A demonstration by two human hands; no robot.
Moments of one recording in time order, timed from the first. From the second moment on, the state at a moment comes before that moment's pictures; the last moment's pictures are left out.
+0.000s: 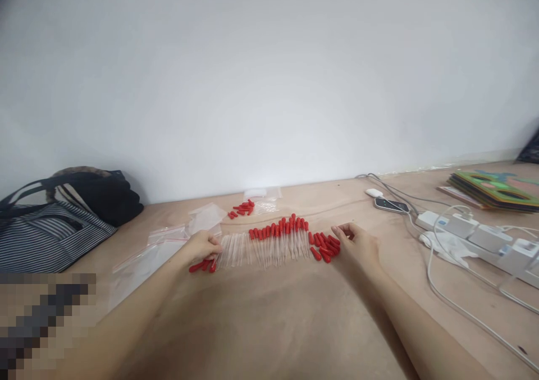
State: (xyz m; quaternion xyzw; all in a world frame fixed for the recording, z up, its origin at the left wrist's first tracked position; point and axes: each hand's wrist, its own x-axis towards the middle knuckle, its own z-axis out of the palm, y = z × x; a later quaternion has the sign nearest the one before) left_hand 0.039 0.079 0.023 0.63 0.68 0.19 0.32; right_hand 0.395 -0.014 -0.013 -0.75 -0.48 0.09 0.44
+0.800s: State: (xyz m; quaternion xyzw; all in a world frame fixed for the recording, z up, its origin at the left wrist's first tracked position) left_hand 0.049 0.028 0.030 0.75 0.61 0.24 0.09; right_hand 0.370 -0.010 -0.020 -0.73 -0.57 0.08 0.37
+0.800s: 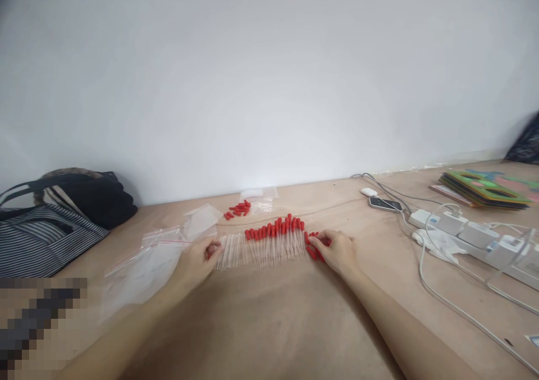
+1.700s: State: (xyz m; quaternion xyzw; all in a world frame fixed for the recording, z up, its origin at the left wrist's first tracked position) left_hand 0.073 0.003 0.012 0.83 0.50 0.26 -0.04; right_hand 0.371 -0.018 -0.015 -0.74 -0.58 0.06 0.33
